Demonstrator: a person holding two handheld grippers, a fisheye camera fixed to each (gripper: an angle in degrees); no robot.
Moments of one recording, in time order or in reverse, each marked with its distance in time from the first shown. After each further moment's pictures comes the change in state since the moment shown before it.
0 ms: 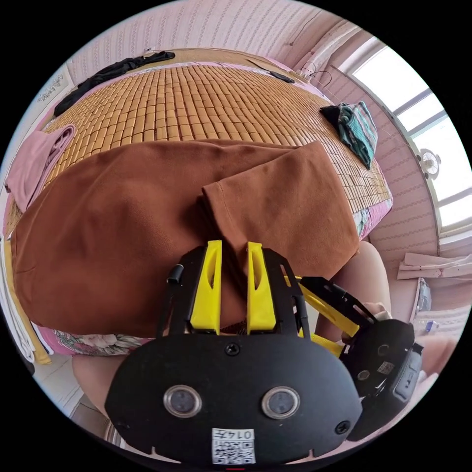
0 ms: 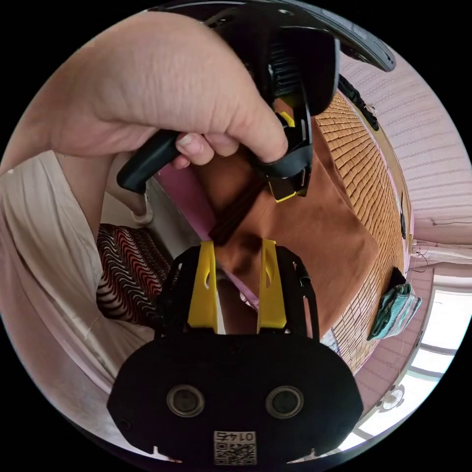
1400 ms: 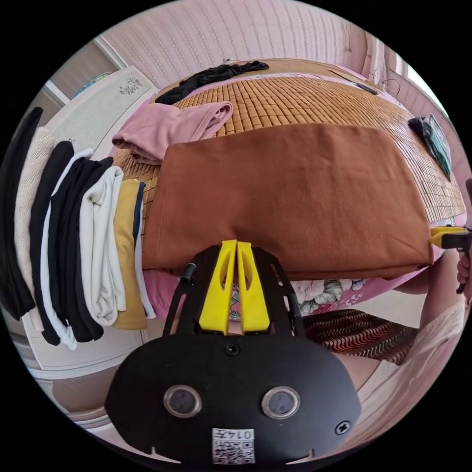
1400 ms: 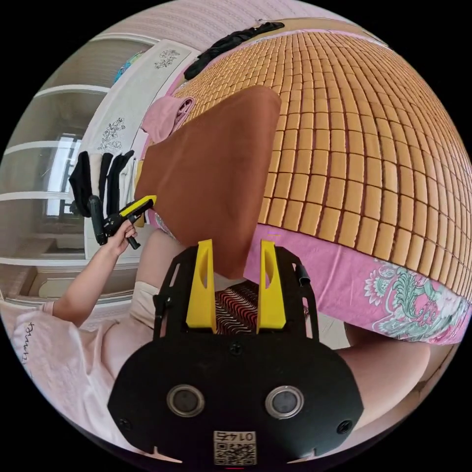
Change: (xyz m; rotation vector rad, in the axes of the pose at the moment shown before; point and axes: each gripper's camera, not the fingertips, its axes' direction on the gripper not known) left arm -0.122 0.141 -0.105 0.058 -0.571 -0.148; right arm 0.261 0.031 0.016 0.113 -0.887 0.640
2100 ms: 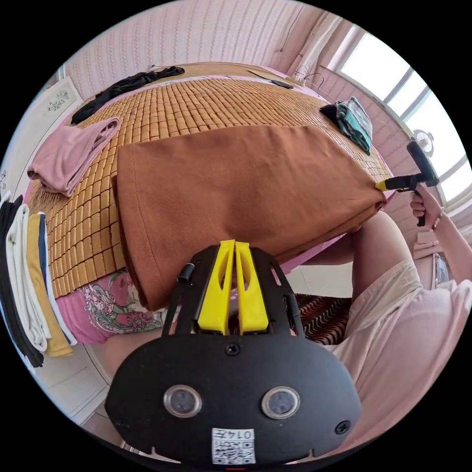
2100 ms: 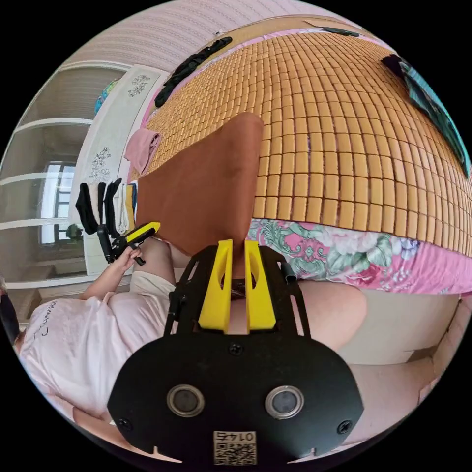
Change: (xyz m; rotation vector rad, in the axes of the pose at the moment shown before) left arm 0.098 0.018 -0.020 0.043 0.424 0.201; right arm 0.069 0.039 -0.166 0.072 0.179 0.188
